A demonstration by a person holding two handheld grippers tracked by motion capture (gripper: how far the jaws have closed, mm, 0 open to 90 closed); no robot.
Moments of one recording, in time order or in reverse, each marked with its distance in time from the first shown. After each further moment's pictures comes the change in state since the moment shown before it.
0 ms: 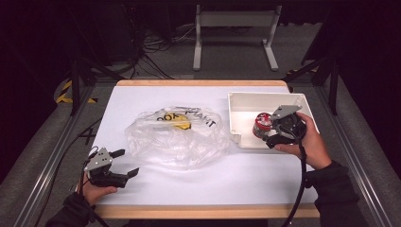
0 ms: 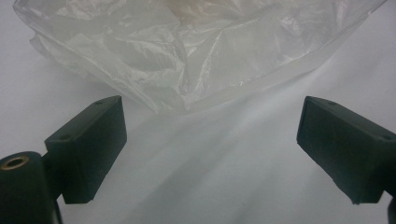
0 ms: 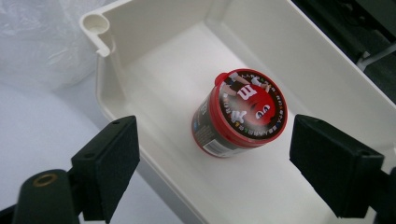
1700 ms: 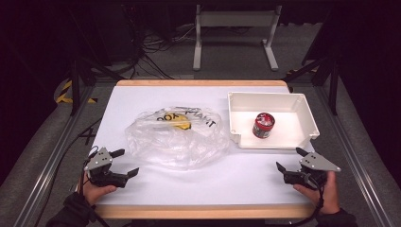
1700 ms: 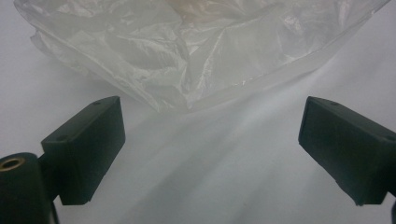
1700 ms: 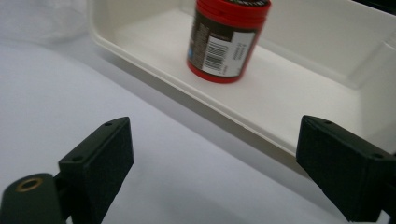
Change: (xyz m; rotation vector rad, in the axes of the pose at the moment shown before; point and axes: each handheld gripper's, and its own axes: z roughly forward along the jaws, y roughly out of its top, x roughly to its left) left arm 0.001 0.000 0.000 0.005 0.004 -0.004; right arm 0.037 -0.154 0.008 -0.347 -0.117 0.232
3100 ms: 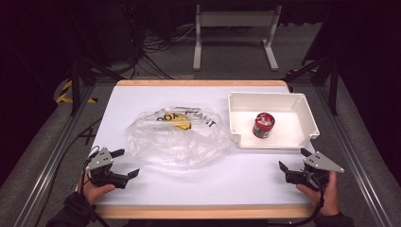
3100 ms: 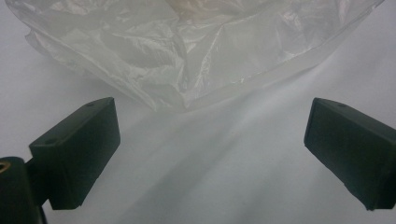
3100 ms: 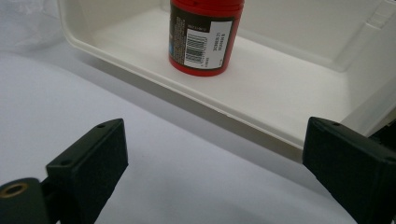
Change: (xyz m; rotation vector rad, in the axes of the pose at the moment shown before) left arm -0.001 0.001 0.002 0.014 -0.007 0.004; right arm -0.005 -0.006 0.001 -0.009 -0.028 0.073
